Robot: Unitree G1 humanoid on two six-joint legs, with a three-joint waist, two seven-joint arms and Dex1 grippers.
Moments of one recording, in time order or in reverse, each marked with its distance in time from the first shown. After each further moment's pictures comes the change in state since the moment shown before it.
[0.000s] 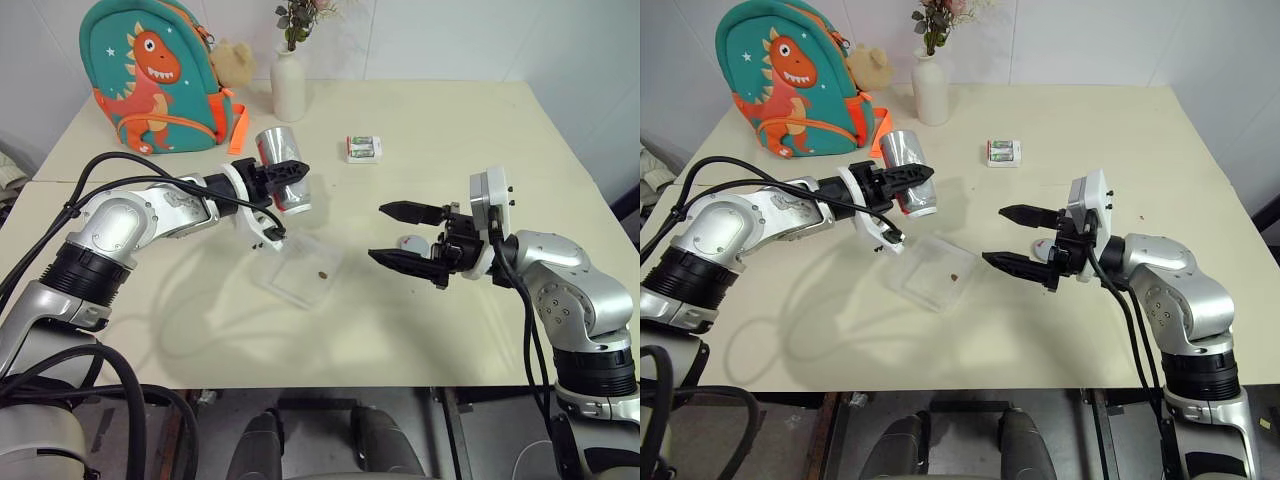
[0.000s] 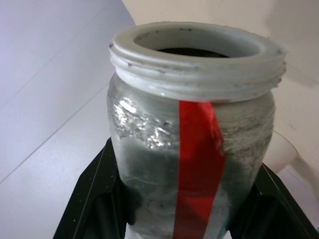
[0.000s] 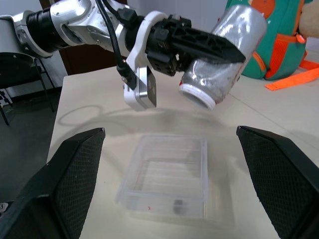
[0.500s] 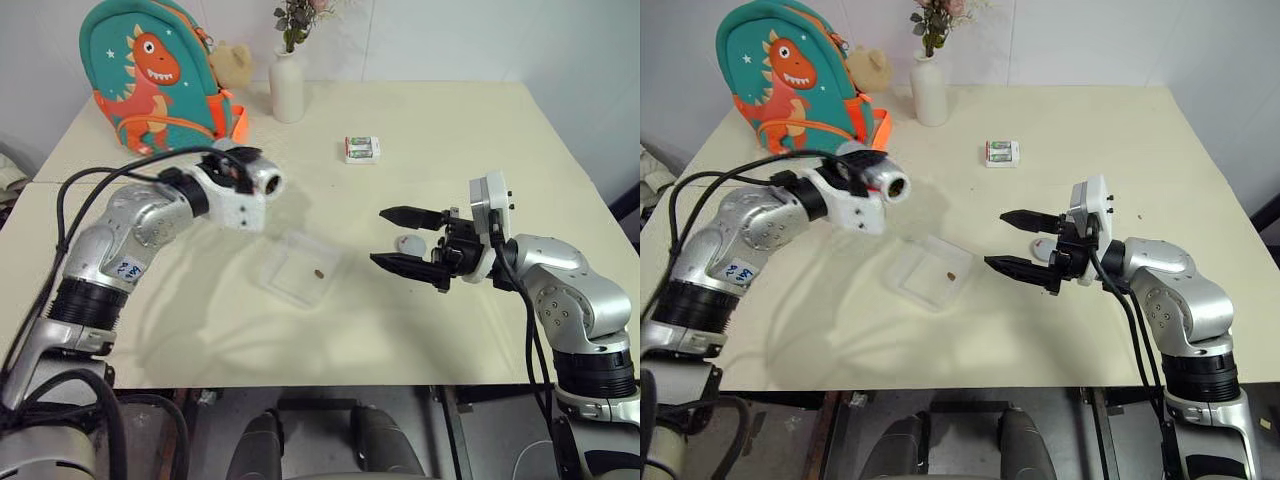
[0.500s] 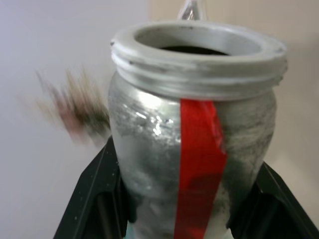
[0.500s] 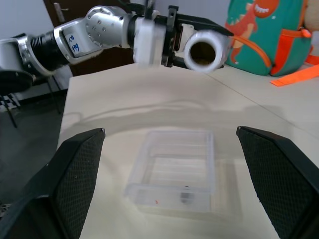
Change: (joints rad) left arm 0.263 -0.156 0.378 -0.045 -0.905 0.482 -0.631; right arm 0.005 0.000 0.001 0.027 0.007 -0.001 0.038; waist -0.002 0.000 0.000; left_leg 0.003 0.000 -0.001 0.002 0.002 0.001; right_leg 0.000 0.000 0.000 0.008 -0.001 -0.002
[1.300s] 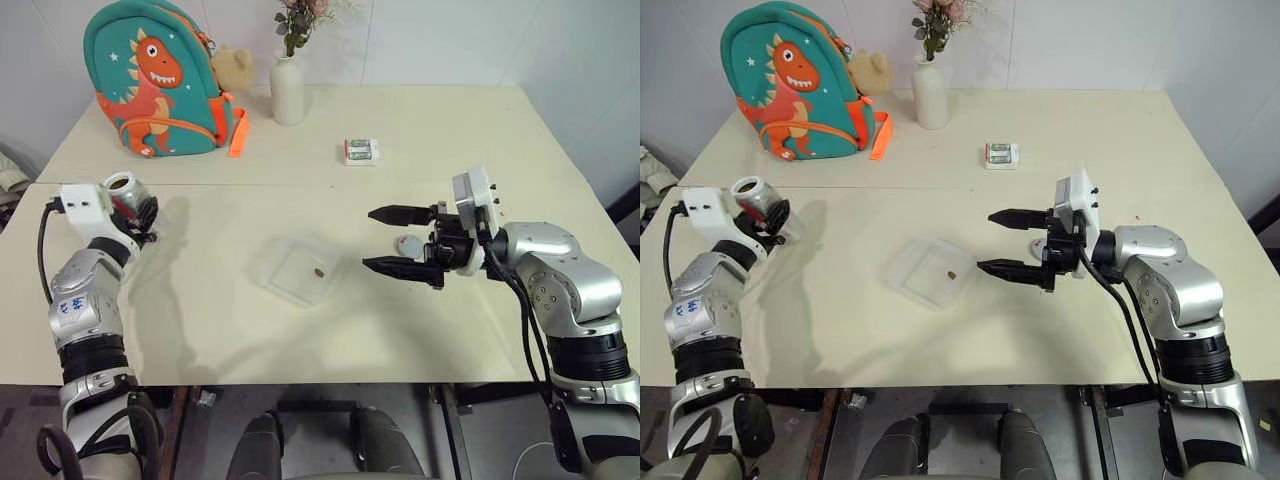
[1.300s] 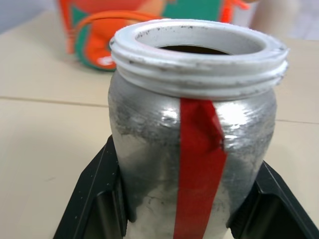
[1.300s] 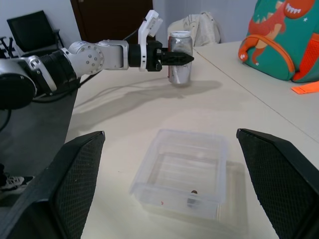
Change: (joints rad) left arm 0.185 -0.221 0.629 0.222 -0.592 0.392 0.146; right arm -0.082 -0.010 0.071 0.046 -0.079 -0.041 0.081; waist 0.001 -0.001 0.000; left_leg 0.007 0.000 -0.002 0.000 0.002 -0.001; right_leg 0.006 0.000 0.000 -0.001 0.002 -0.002
